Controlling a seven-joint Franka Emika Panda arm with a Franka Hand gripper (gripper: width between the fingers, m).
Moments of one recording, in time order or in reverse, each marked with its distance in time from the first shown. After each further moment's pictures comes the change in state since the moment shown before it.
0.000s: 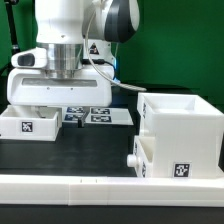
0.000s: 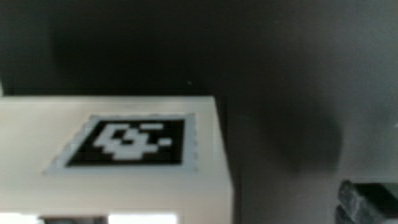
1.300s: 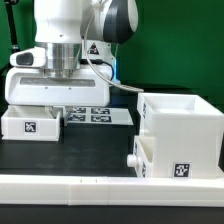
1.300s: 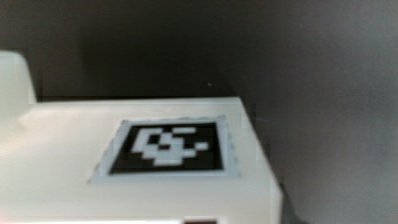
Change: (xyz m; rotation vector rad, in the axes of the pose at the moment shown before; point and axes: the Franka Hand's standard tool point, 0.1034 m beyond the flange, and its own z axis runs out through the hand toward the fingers) arm 0.002 0.003 -0.001 -0.008 0.017 -0.012
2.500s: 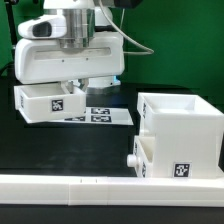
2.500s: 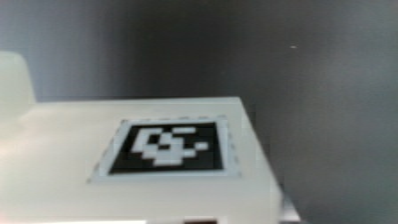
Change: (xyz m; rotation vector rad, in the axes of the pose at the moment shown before) arm 0.042 -0.030 -0.060 0.044 -0.045 -0.575
